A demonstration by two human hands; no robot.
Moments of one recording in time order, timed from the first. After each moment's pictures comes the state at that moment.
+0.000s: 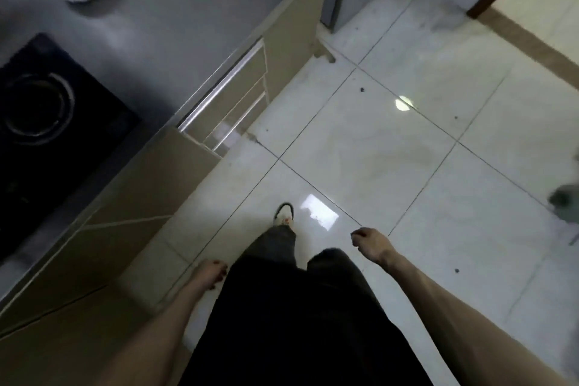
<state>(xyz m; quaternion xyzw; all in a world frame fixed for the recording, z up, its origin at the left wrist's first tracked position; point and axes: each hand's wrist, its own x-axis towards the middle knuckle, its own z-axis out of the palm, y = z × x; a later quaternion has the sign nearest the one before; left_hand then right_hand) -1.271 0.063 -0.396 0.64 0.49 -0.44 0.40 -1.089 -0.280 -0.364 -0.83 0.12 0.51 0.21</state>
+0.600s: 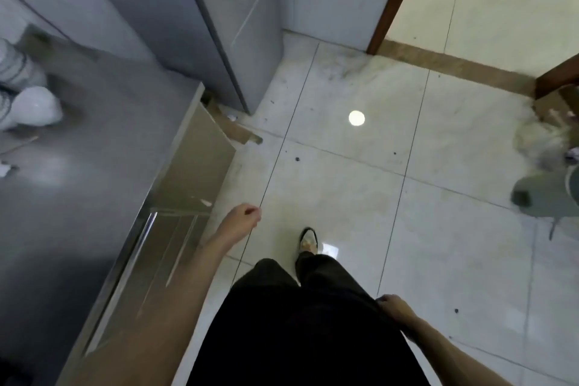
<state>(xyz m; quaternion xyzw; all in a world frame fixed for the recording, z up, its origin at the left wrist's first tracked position) -0.644 -0.113 -0.338 0.80 0.23 -0.39 0.40 -0.816 -0.476 -0.377 -0.74 0.27 0.57 0.24</state>
